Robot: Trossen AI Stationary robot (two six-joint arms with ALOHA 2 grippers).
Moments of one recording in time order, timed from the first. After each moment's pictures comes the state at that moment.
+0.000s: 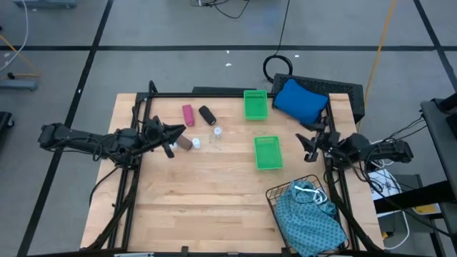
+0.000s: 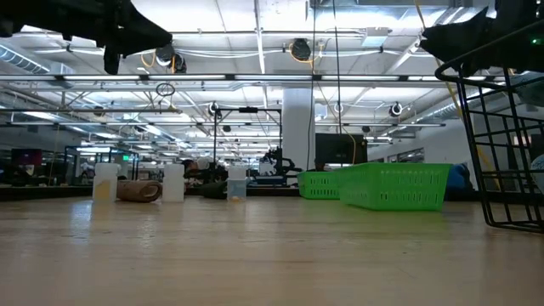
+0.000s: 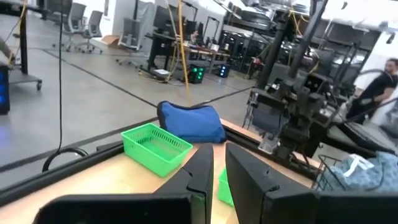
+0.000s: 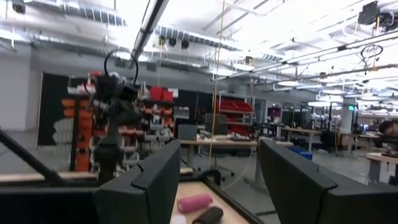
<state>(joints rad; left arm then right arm) -0.12 0.60 0.35 0.29 -0.56 -0.29 0.09 0.02 0.02 0.40 0.42 -0.25</state>
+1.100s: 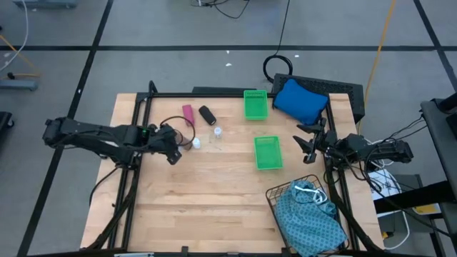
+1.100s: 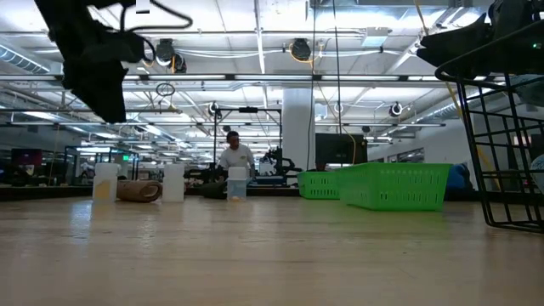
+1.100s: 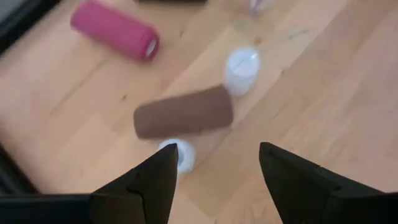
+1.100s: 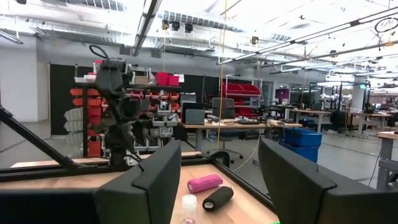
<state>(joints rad) -0.05 1.01 0.78 -0.96 -0.38 -0.73 0.09 0.02 0.02 0.33 0.42 -0.17</state>
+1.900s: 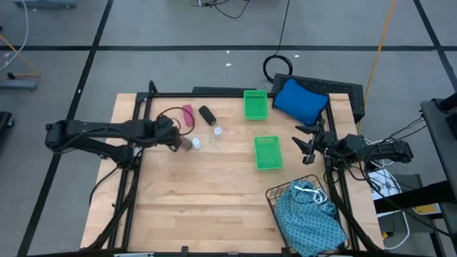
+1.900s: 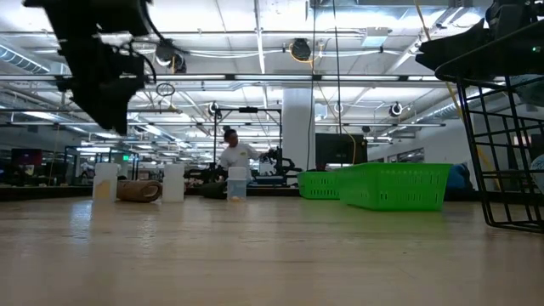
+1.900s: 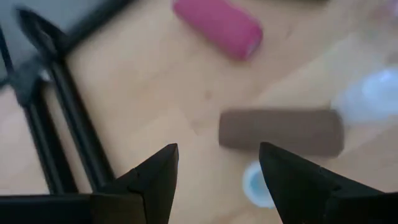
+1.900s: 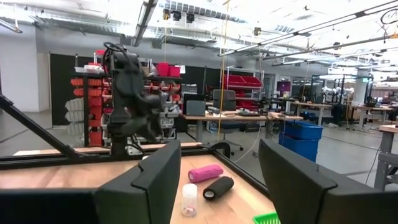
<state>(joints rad) 0.11 1.07 0.76 -1.04 -0.53 -0.78 0.09 0.02 0.02 0.28 0.42 -0.16</state>
